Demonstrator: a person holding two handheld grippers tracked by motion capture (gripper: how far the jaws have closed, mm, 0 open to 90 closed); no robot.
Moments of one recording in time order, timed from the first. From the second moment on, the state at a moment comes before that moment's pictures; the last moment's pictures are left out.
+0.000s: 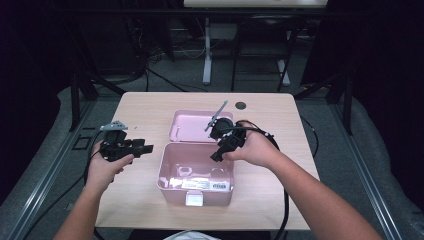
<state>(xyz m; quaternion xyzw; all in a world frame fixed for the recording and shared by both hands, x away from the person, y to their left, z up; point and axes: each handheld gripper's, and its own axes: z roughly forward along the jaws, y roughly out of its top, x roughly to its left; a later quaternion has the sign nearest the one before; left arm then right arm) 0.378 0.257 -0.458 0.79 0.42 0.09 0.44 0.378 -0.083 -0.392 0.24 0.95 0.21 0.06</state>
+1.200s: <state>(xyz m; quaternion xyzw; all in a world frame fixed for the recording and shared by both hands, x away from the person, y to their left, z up) 0.375 0.247 -0.457 0.79 0.39 0.11 0.45 0.417 -0.143 -0.412 0.40 0.87 0.27 0.10</state>
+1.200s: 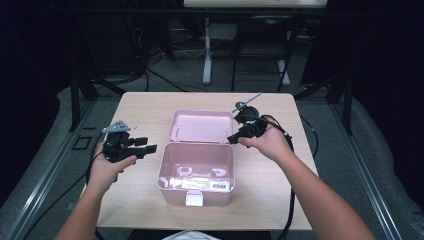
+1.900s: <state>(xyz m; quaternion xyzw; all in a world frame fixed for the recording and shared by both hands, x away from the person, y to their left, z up) 0.372 0.226 -0.466 0.81 0.38 0.10 0.43 0.436 -0.148 -0.427 0.46 0.83 0.29 0.12</state>
